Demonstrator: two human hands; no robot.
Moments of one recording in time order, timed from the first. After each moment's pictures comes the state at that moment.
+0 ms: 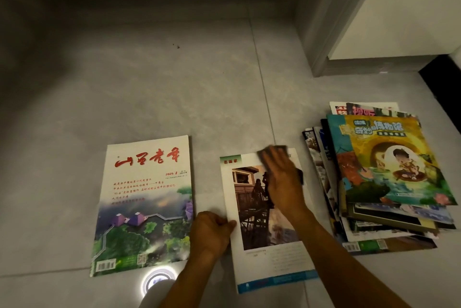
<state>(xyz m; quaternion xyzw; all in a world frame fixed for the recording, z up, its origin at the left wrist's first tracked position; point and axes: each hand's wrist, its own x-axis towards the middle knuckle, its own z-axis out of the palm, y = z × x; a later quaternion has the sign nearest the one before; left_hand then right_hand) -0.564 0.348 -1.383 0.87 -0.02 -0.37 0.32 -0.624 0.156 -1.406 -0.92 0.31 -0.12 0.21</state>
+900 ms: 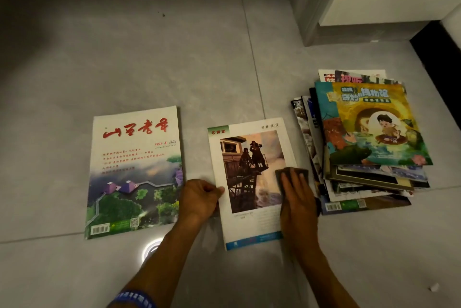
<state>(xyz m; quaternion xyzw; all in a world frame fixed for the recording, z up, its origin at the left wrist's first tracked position) -0.562 0.347 -1.370 0.84 0.02 -0.39 0.38 -0.754 0.225 -1.424 -0.90 0.39 -0.12 0.15</state>
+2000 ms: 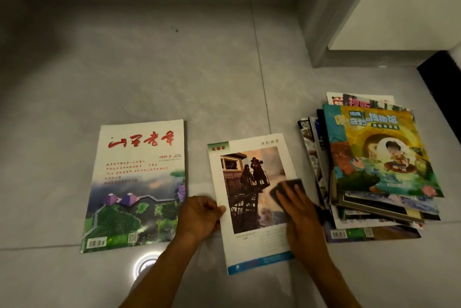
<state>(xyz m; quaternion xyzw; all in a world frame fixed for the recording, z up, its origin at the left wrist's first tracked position) -0.563 0.356 -1.380 0.81 0.00 -0.41 0.41 -0.753 0.201 -1.416 -0.92 0.30 -0.08 0.23</state>
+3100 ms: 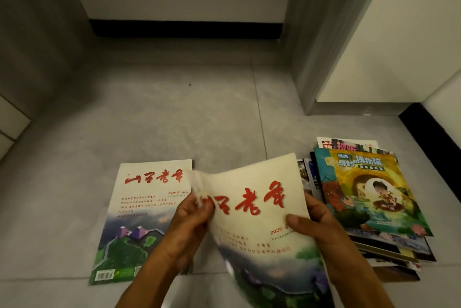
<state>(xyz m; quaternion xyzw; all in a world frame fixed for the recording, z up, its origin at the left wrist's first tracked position) -0.540 0.358 -1.257 0.54 0.02 -0.43 0.72 -0.704 0.183 -1.212 -0.48 0.33 -0.08 0.81</state>
